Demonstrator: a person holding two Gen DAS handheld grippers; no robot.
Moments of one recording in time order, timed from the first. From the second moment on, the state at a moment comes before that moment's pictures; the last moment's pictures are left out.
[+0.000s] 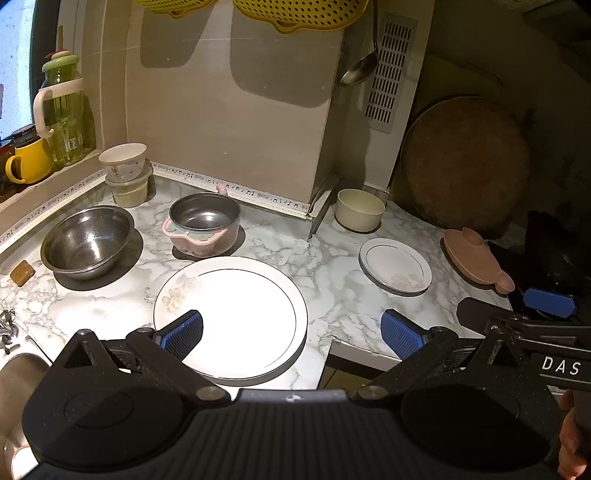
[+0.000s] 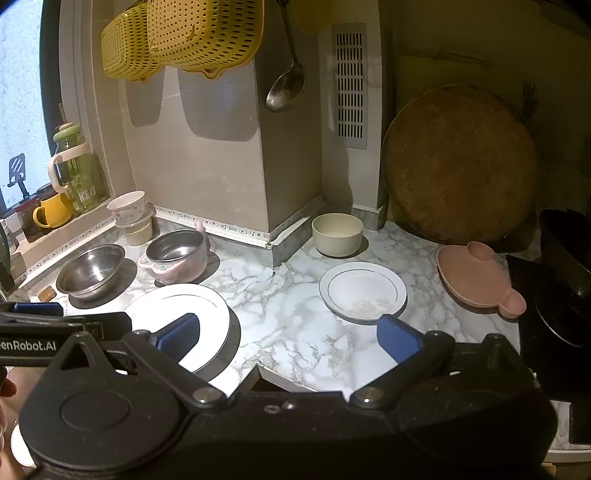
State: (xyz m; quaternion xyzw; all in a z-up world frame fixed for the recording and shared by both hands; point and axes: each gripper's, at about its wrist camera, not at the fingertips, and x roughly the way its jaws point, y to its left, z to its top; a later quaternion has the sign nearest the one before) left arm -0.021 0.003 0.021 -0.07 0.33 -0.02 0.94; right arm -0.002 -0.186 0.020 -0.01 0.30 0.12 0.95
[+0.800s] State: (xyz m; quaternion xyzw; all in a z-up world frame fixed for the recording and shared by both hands) left arm -0.015 0.003 0.016 -0.07 0.35 -0.03 0.94; right arm 0.000 -0.185 0.018 0.00 0.31 0.11 0.94
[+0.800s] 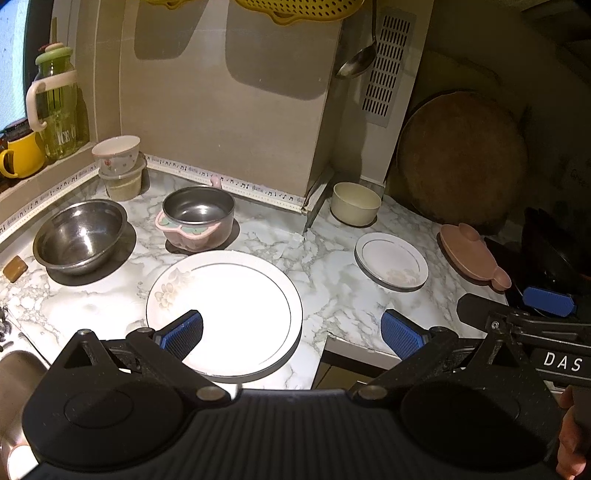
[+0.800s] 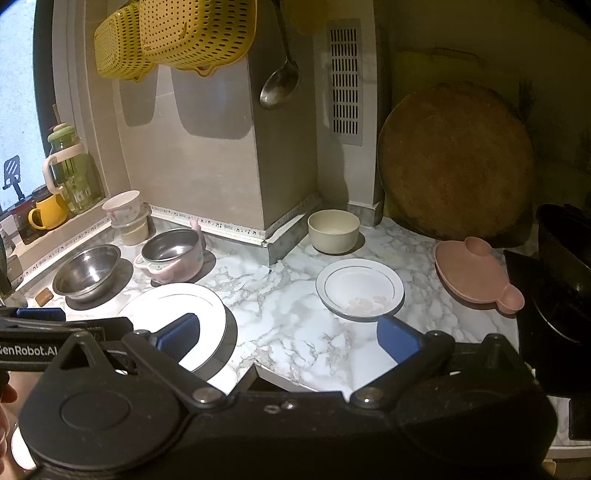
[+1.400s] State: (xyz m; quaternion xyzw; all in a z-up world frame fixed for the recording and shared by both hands) left arm 0.000 0.004 0.006 -0.09 0.36 -0.04 0.93; right arm 0.013 -0.189 0.010 0.00 0.33 0.10 0.94
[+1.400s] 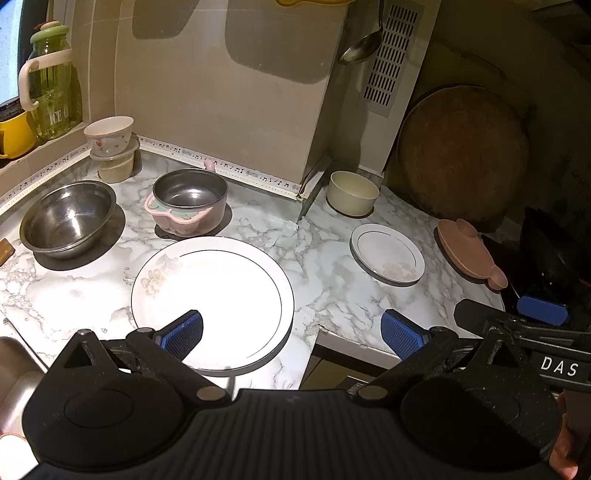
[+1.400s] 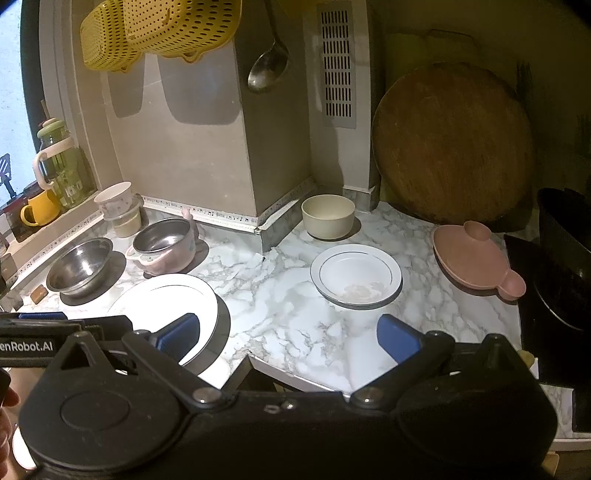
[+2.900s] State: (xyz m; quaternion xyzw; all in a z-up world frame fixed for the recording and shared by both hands) left arm 0.132 -0.058 -0.032 -0.05 0.36 -0.08 0.93; right arm 0.143 -0.255 -0.039 -0.02 0.36 0.11 0.93
